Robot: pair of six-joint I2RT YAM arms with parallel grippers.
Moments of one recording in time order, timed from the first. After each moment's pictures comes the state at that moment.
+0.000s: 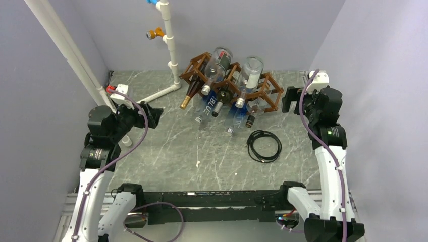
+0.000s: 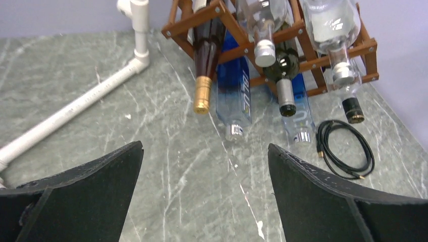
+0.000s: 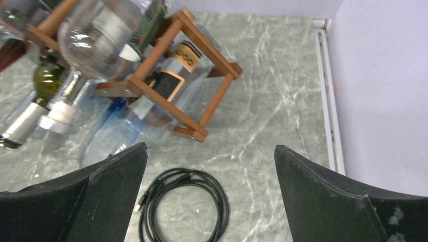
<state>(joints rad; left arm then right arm) -0.08 0.69 0.94 -0.39 0.34 -0.19 -0.08 0.90 1.11 -0.50 -0.15 -0.03</state>
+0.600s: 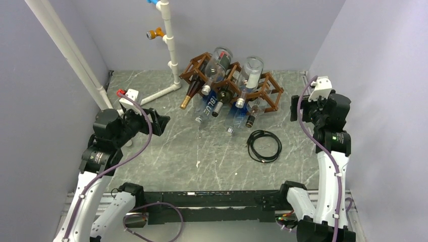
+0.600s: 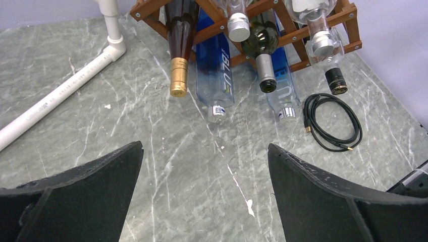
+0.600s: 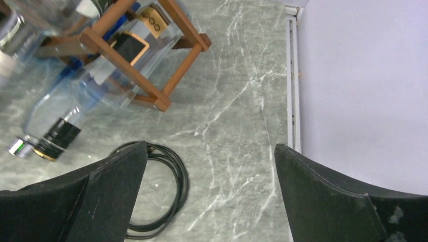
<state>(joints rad) -0.23 0.68 0.95 -0.48 0.28 -0.16 -0.22 0.87 1.11 -0.61 -0.21 -0.21</state>
